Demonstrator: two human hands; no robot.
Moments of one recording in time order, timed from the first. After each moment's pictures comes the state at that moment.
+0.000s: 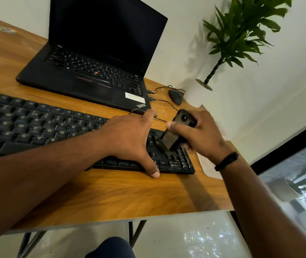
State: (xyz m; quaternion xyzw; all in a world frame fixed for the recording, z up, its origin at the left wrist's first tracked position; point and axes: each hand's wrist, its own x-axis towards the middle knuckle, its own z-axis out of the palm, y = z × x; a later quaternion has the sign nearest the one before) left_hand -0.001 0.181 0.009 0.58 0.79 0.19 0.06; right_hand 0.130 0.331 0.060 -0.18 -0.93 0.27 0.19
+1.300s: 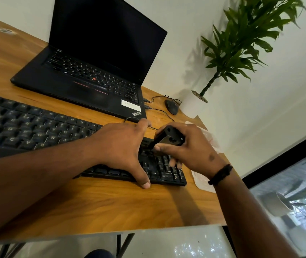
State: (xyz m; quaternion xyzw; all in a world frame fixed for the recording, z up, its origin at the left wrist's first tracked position) left_hand -0.002 0.181 0.007 0.58 0.79 0.20 0.06; right_hand 0.133 0.328 0.071 -0.12 -0.94 0.30 0.07
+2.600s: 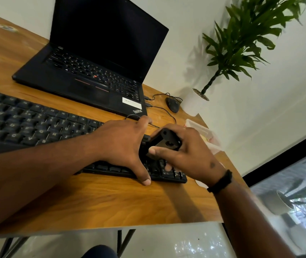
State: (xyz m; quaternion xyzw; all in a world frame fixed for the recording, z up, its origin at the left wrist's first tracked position) left_hand -0.002 0.180 0.008 0.58 0.79 0.20 0.06; right_hand 0.140 0.312 0.063 -0.08 -0.96 0.24 0.09
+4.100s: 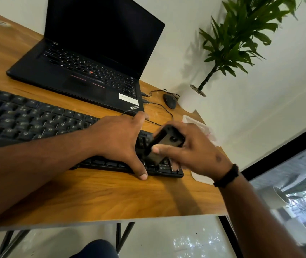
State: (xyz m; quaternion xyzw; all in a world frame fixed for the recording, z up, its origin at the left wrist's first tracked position) left_hand -0.002 0.179 0.008 0.58 0.79 0.20 0.06; right_hand 0.152 0.314 0.076 -0.09 -0.96 0.26 0.05
